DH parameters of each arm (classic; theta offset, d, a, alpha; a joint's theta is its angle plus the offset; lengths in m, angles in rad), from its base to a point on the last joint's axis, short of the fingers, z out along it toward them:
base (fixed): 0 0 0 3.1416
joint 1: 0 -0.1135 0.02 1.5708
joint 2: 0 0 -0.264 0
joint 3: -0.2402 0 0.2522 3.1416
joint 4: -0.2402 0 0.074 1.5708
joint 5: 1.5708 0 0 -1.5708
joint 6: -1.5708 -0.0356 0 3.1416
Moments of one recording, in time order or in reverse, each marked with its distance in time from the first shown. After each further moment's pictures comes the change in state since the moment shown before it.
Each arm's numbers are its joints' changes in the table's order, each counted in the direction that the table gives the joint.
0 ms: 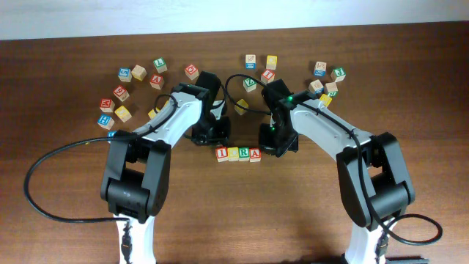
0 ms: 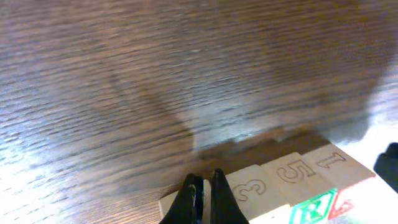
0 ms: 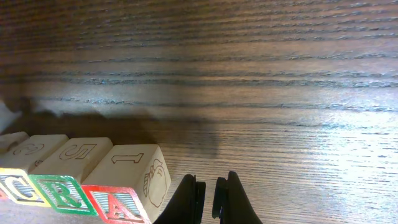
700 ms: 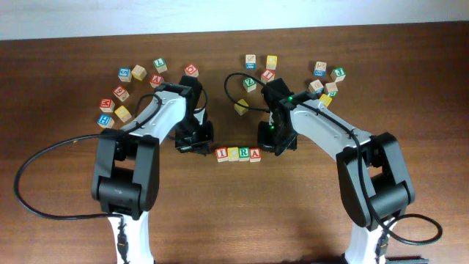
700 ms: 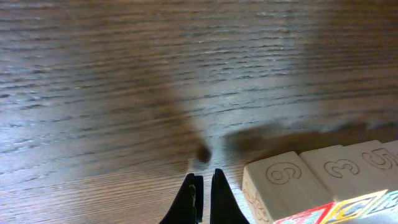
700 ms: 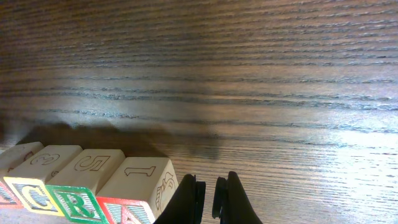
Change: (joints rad) left arm -0.096 0.003 0.033 -0.117 -0.024 0.045; right arm 0.000 0.000 0.003 0.045 -0.004 0.000
